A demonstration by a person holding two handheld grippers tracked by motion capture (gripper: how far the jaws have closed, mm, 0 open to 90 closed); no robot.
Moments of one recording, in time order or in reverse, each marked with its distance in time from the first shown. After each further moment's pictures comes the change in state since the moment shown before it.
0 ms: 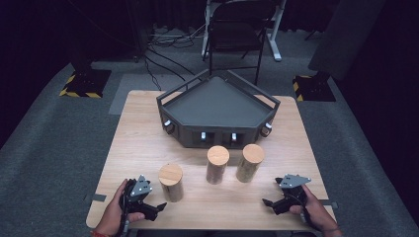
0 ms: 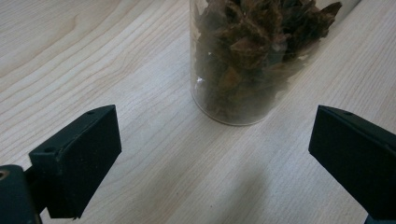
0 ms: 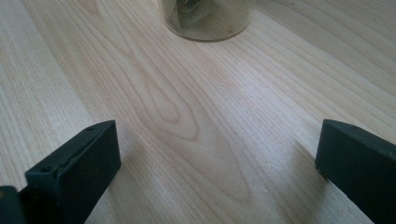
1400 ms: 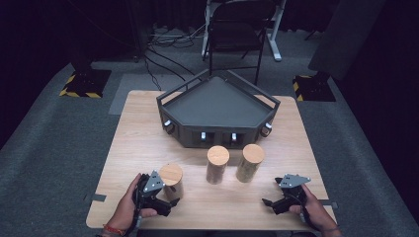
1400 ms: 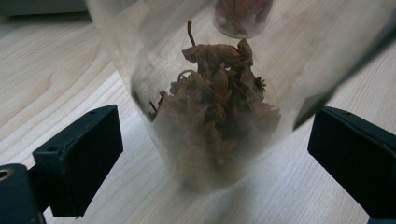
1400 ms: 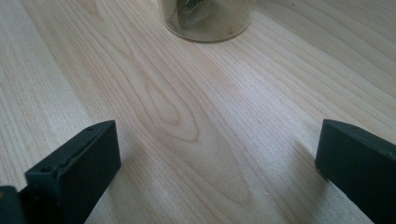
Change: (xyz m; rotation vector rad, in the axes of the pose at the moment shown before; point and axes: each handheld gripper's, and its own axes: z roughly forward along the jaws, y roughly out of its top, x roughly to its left) left arm -0.016 0.034 0.014 -0.058 -0.022 0.035; right arm 0.000 0.001 0.001 0.000 0.000 -0.001
